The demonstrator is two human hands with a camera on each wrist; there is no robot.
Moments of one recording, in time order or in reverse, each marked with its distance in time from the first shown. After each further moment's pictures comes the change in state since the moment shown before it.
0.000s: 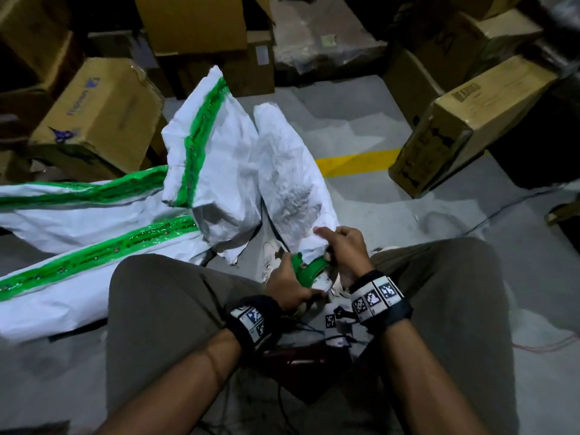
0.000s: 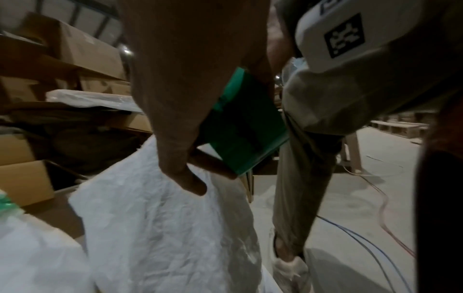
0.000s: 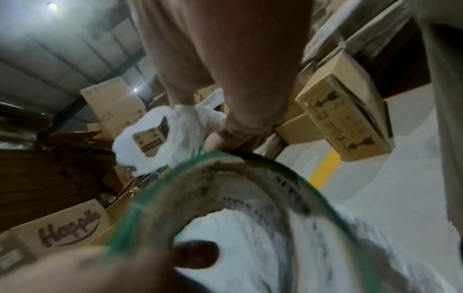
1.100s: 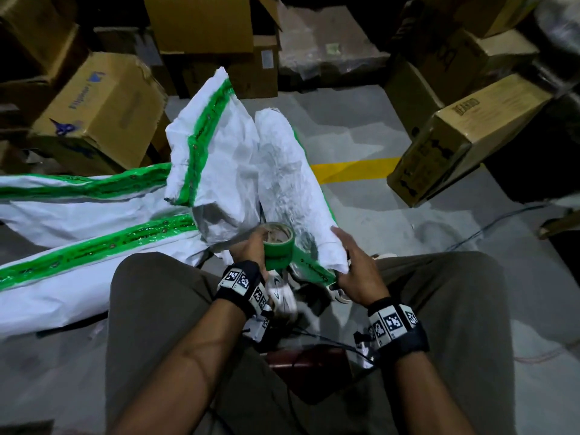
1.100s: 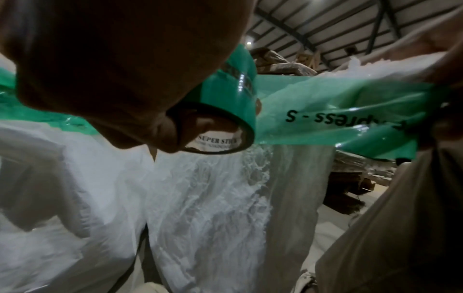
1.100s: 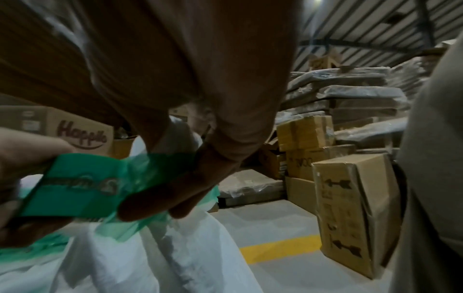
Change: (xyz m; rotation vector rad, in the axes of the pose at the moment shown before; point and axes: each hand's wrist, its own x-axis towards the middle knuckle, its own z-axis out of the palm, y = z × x) left_hand 0.047 0.013 -0.051 -0.996 0.487 -0.474; right_hand -0.019 0.015 -0.045 -0.781 -0.185 -0.461
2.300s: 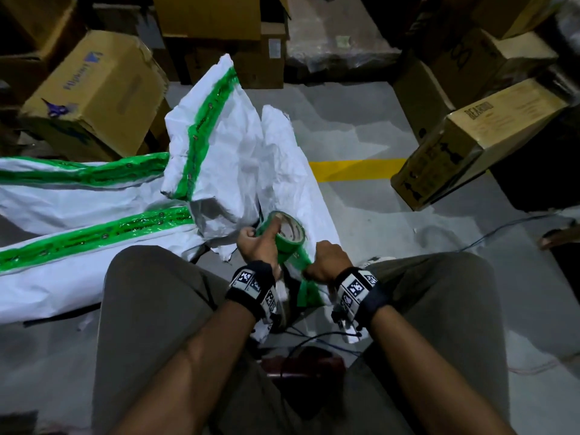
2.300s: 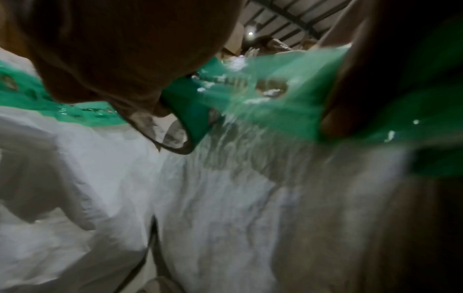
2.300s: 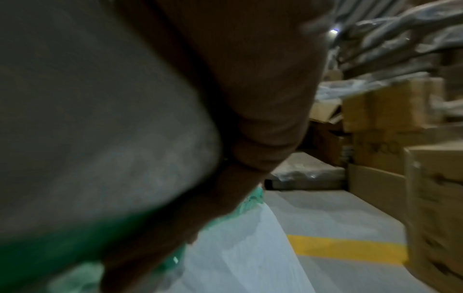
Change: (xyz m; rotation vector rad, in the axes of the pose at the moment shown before) left_hand 0.037 -0.019 0.023 -0.188 0.142 0.316; right_hand 0.064 -0.036 0.036 -0.558 -0.407 0.303
